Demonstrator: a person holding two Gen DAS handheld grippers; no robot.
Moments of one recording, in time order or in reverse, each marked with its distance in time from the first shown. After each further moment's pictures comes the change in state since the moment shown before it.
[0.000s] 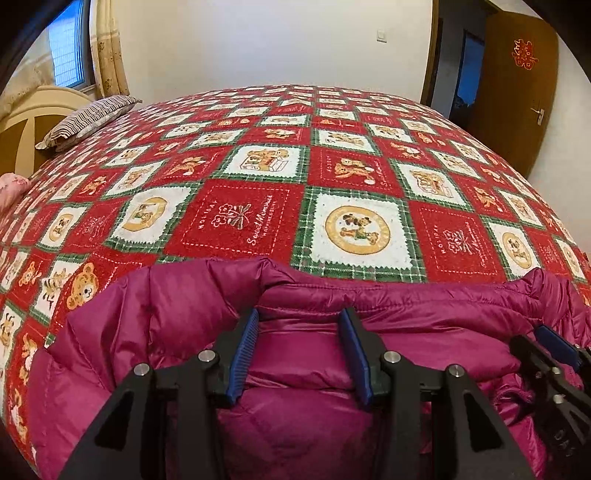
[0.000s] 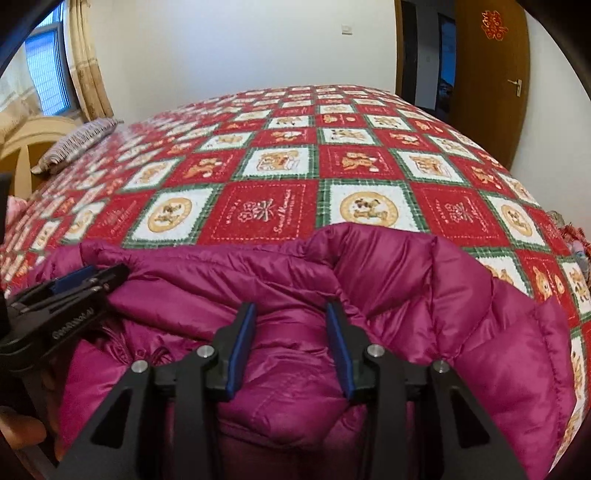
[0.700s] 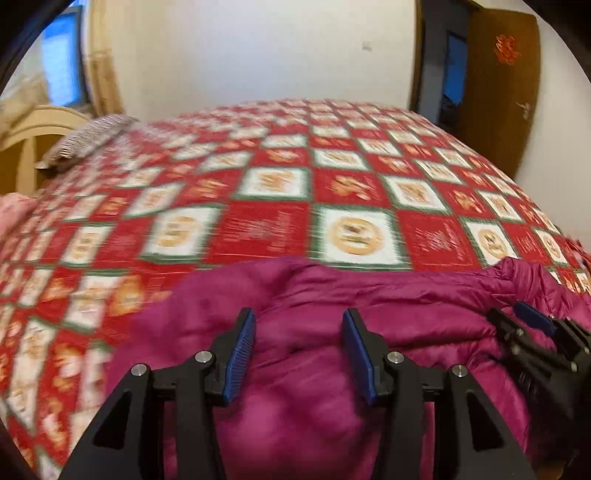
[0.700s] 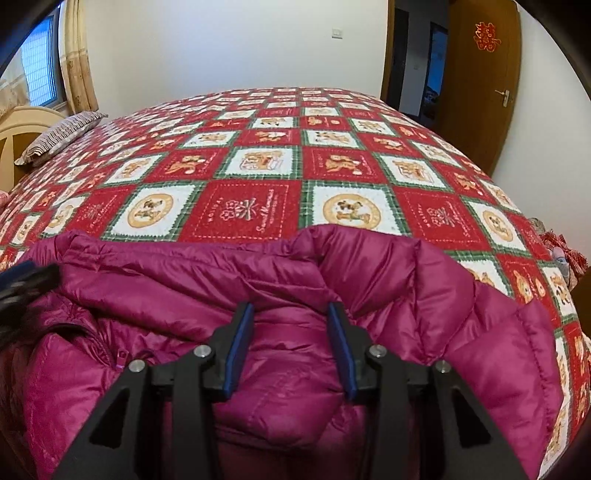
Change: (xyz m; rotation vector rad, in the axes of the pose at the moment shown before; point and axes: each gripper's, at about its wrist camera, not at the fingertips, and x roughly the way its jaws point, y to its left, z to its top) left arm -0.060 0.029 -0.008 0.036 -0.066 0.011; right arm 0.007 0.008 0.001 -0.034 0.007 -0.113
